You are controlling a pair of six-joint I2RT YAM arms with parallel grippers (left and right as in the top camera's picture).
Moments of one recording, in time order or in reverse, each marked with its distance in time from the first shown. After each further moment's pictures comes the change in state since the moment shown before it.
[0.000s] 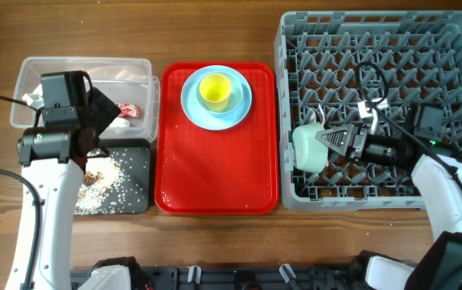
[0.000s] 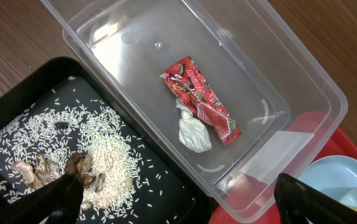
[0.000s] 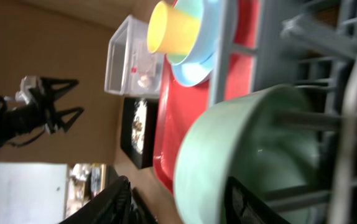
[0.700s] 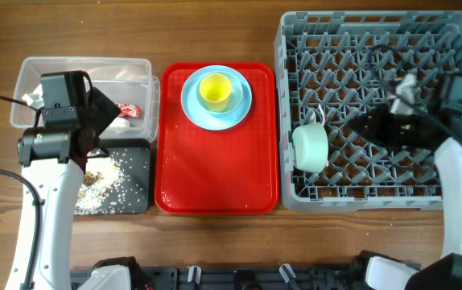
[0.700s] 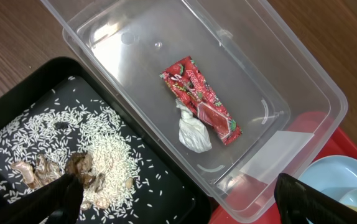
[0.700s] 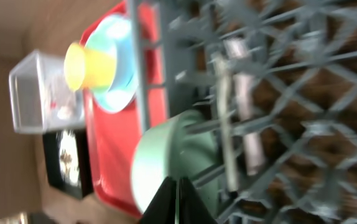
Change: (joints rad) left arm 0.000 0.000 0.000 0.000 0.000 0.000; right arm 0.036 -0.018 0.330 -0.336 0.429 0.041
